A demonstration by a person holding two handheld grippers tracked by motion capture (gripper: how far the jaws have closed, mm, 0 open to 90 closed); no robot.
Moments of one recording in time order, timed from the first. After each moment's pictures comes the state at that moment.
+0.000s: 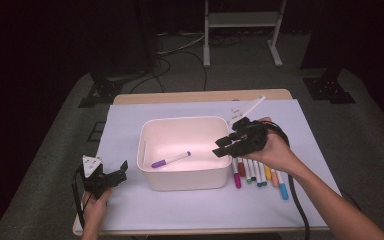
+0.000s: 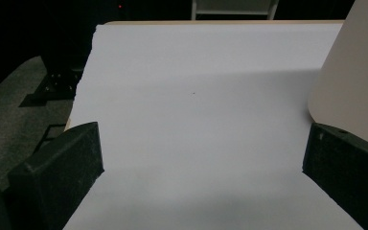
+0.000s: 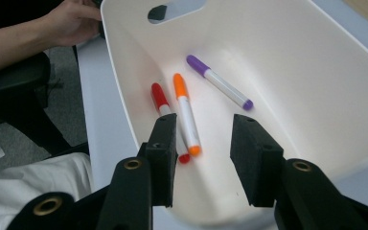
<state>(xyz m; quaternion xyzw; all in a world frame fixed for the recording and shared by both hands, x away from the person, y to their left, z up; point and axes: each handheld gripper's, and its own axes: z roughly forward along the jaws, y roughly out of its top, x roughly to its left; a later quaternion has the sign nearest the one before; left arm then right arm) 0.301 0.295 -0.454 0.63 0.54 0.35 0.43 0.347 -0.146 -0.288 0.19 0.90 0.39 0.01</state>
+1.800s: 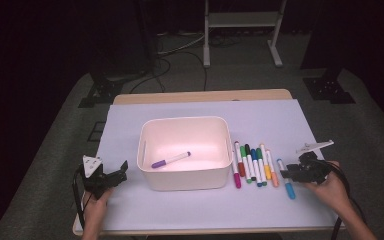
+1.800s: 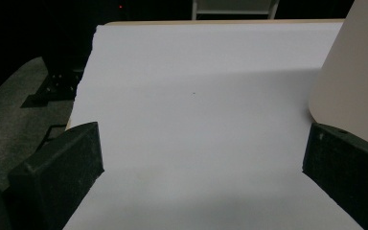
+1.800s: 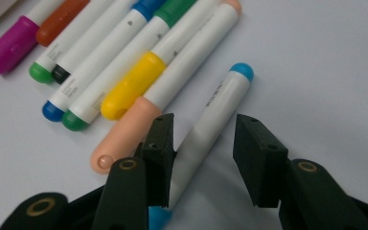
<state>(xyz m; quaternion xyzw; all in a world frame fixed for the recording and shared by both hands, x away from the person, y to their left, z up) 0.301 0.294 -0.454 0.63 0.54 0.35 0.43 0.327 -0.330 -0.435 0.46 0.83 0.30 0.09</state>
